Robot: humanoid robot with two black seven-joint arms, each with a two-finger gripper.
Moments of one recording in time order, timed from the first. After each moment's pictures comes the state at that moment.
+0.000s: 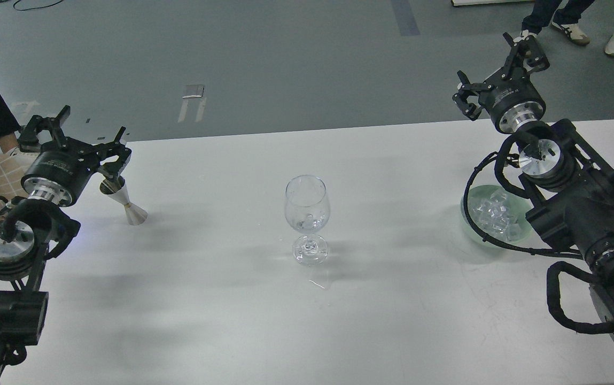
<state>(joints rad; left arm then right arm) -0.33 0.34 -1.60 -1.11 -0.02 -0.17 0.21 0.85 -0.07 1.33 0.44 -0.38 0.27 0.14</state>
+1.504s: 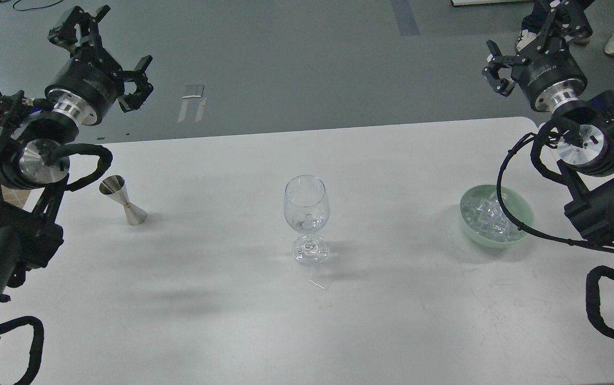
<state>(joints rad) -0.69 0.38 -1.29 -0.99 0.44 -0.16 0.07 0.80 -0.21 1.27 0.63 -0.38 0.27 0.12</state>
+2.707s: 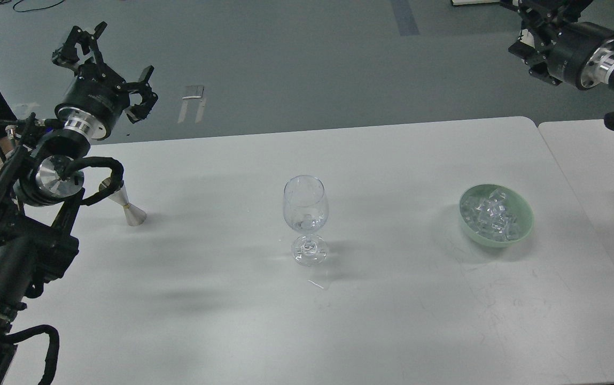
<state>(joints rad) -0.65 0.32 -1.31 -0.94 0.38 -0.18 -0.02 1.06 -0.67 0.49 0.90 -0.83 0.27 0.13</state>
